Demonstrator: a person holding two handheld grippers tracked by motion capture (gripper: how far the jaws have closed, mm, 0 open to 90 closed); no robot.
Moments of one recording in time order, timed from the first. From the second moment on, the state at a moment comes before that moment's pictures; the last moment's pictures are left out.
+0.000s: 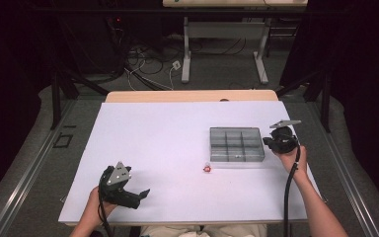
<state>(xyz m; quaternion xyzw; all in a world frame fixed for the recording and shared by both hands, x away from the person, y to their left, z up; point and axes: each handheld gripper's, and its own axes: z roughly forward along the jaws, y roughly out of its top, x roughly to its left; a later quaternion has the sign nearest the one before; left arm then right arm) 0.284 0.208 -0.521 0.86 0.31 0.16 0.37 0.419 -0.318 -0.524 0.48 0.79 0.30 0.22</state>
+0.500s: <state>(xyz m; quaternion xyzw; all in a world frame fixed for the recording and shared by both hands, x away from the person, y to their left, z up) 0.284 0.208 -0.522 0.86 0.31 0.16 0.37 0.420 -0.315 -0.530 0.48 0.80 0.29 0.21</state>
